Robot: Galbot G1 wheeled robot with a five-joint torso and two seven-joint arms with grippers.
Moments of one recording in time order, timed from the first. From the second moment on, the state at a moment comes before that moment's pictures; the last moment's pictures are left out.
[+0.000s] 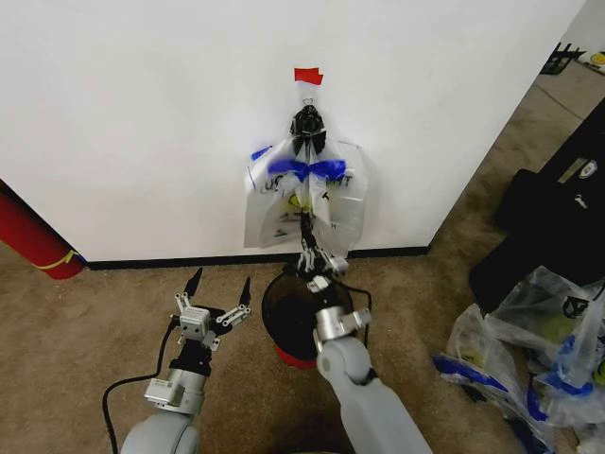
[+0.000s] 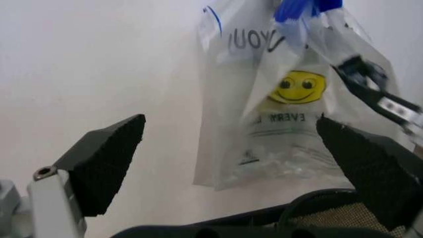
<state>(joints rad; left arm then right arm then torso) 1.58 -1.37 -0.48 -2.11 -0.09 -0.29 0.05 -1.14 1.54 0.14 1.60 0.41 0.50 -0.20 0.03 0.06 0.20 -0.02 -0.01</state>
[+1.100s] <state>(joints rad) 1.57 -1.38 -0.48 -2.09 -0.10 -0.31 0.05 -1.45 1.40 0.39 1.55 0.26 0.72 -0.63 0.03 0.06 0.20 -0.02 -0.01</state>
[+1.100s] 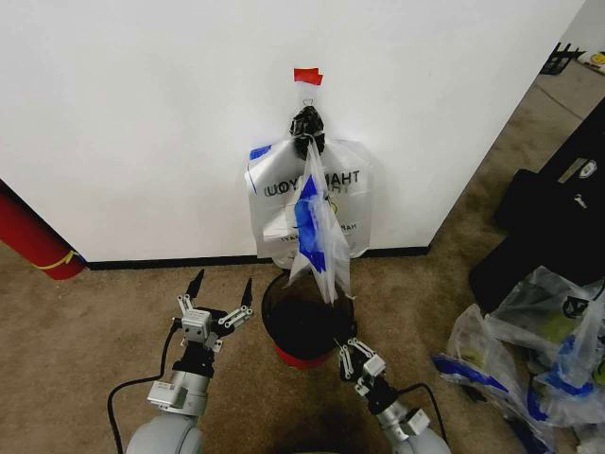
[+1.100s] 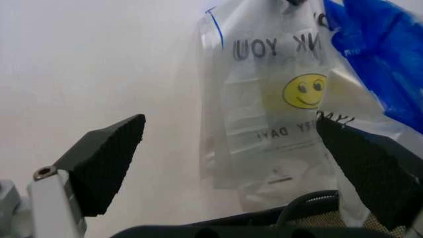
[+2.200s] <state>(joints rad) 1.58 -1.39 -0.47 -2.08 -0.08 -0.32 0.05 -1.43 1.44 0.37 1.55 0.30 0.80 -0.53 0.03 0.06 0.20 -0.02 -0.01</state>
